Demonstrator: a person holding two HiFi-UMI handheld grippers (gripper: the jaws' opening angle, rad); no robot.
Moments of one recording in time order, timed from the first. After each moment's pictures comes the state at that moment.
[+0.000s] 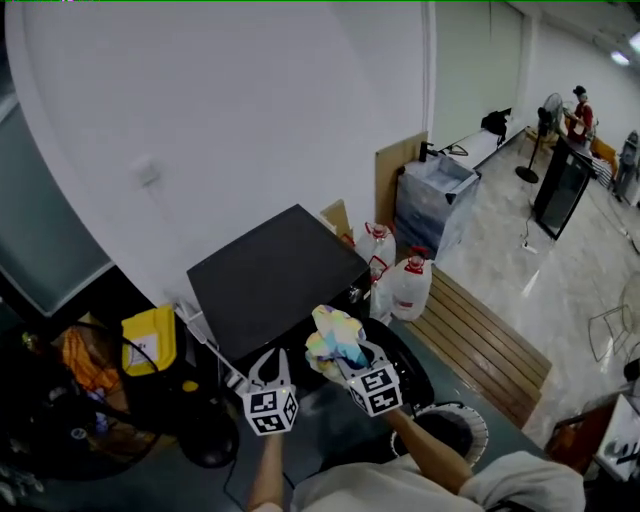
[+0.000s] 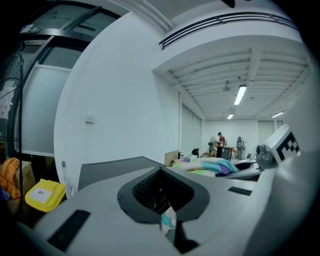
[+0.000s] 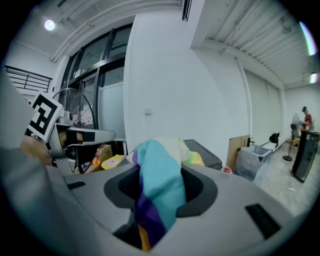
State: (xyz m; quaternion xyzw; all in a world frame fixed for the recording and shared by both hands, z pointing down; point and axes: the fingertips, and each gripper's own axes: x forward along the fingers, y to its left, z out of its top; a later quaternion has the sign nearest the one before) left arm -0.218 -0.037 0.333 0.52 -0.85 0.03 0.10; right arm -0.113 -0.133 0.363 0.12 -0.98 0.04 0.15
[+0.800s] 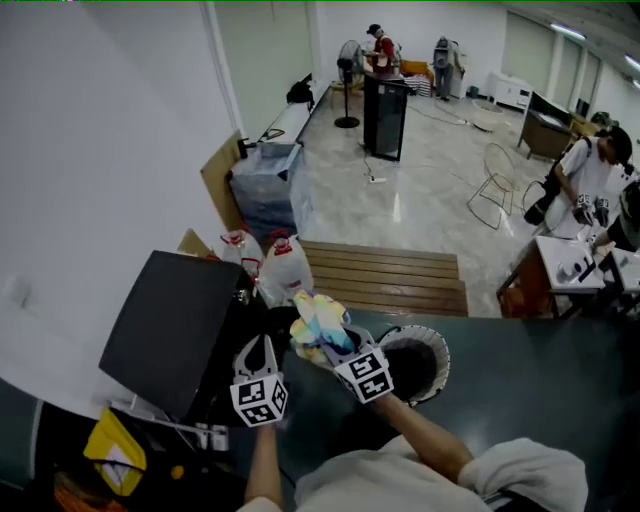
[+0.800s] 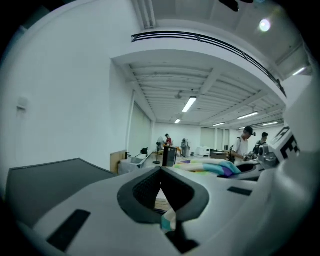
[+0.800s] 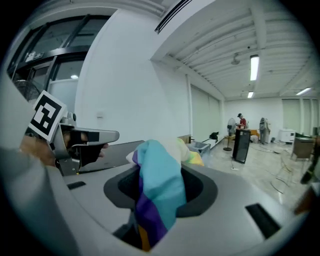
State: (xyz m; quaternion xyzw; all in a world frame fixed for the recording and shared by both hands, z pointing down) left arm -0.091 -0.122 0.322 0.76 -0.64 0.03 0.09; right arm 0.048 -0.133 0.349 0.42 -0.90 0.07 0.13
